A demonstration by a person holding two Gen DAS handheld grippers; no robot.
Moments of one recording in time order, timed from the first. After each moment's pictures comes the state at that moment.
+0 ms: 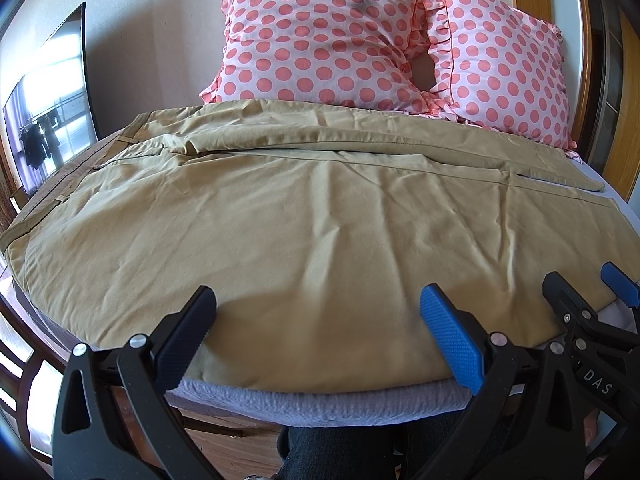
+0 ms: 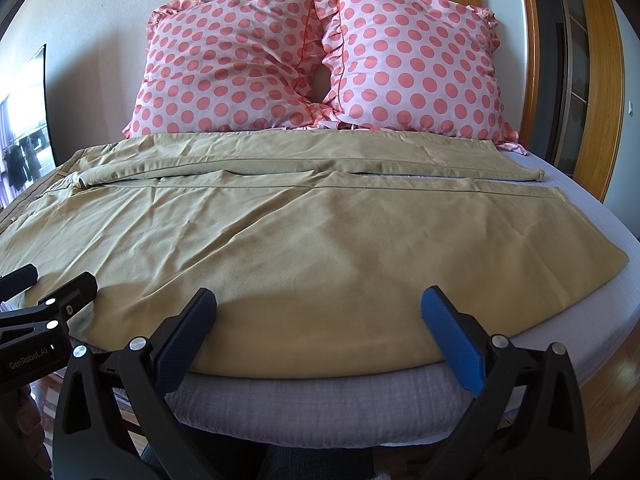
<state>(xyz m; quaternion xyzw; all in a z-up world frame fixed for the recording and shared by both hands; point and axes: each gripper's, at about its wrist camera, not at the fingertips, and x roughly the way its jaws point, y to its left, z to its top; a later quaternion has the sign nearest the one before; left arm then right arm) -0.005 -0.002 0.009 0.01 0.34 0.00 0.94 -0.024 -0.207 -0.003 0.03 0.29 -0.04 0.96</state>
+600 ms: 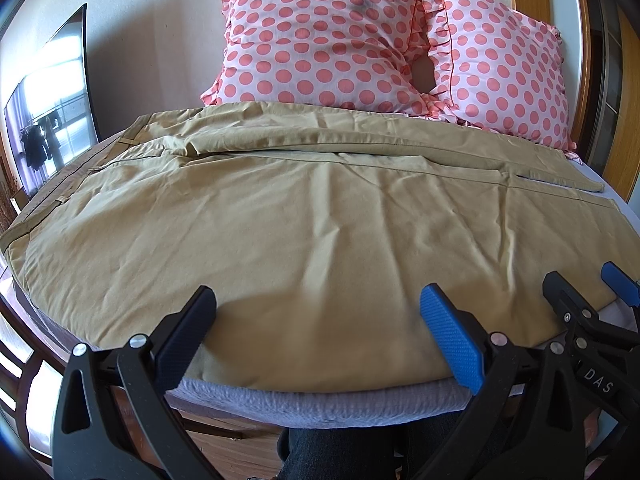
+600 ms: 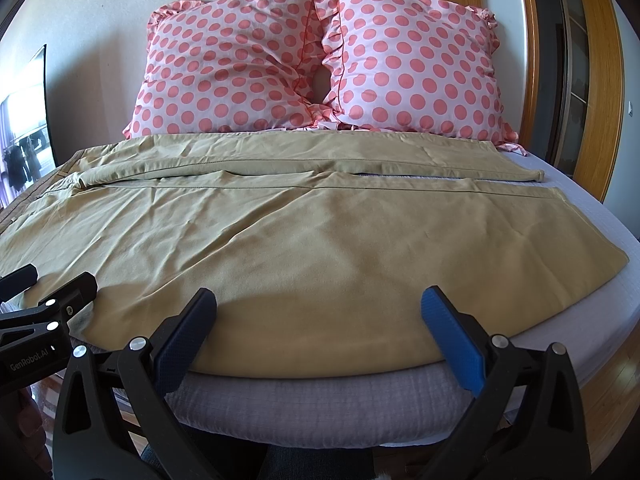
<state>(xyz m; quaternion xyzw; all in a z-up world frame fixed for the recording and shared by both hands) -0.006 0.000 0.010 0.01 0.33 0.00 0.94 -0.025 -0.207 -0.004 0.03 0.29 -0.04 0.96</state>
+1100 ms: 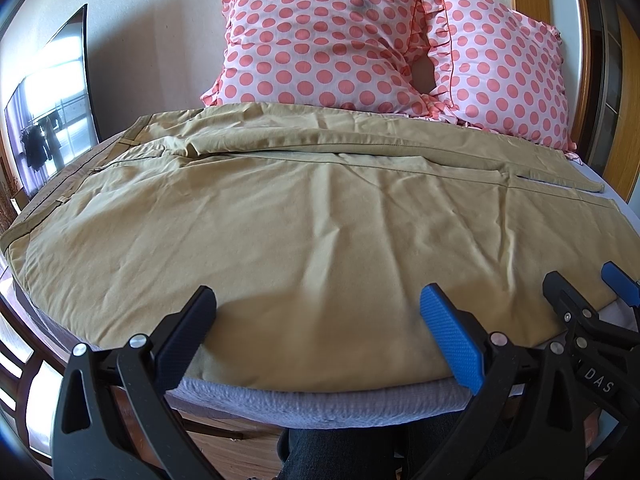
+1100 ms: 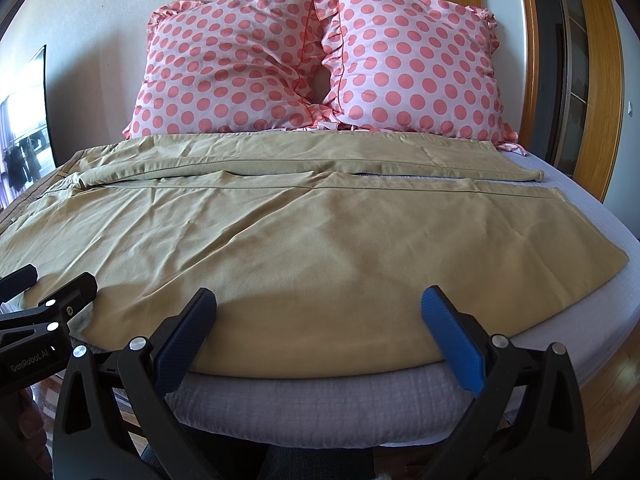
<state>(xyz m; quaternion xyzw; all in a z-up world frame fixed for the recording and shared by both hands) -0.006 0.000 0.012 0.01 0.33 0.00 0.94 -0.025 -0.207 -0.003 0.03 0.29 -0.04 0.96</state>
